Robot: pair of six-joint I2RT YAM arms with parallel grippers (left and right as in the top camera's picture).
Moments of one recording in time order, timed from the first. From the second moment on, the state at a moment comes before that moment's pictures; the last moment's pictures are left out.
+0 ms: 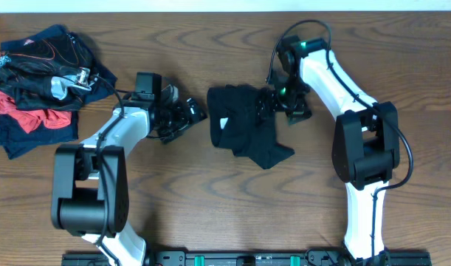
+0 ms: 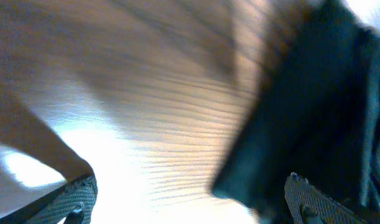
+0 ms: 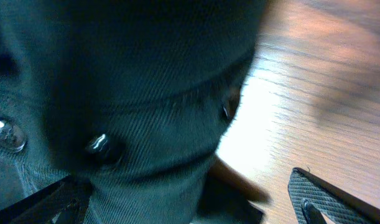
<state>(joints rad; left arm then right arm) -0.08 1.83 1.04 -0.47 0.48 -0.54 0.30 2.26 1.81 -1.28 -0.38 0.11</state>
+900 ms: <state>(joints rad) -0.10 1.67 1.07 -0.37 0.61 -0.55 0.18 2.26 2.11 -1.42 -0.40 0.08</state>
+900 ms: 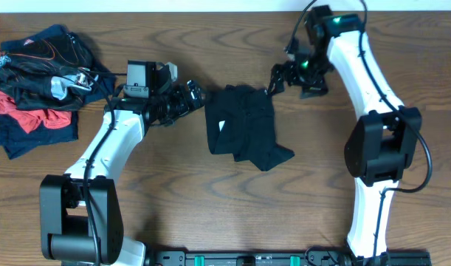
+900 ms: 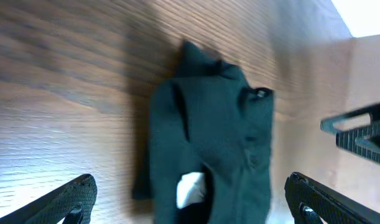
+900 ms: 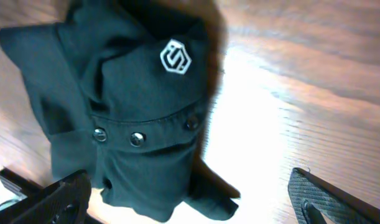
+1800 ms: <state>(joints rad) -0.09 2.03 1.09 -0.19 0.99 -0.57 0.20 2.20 2.61 -1.69 -0.34 0.06</state>
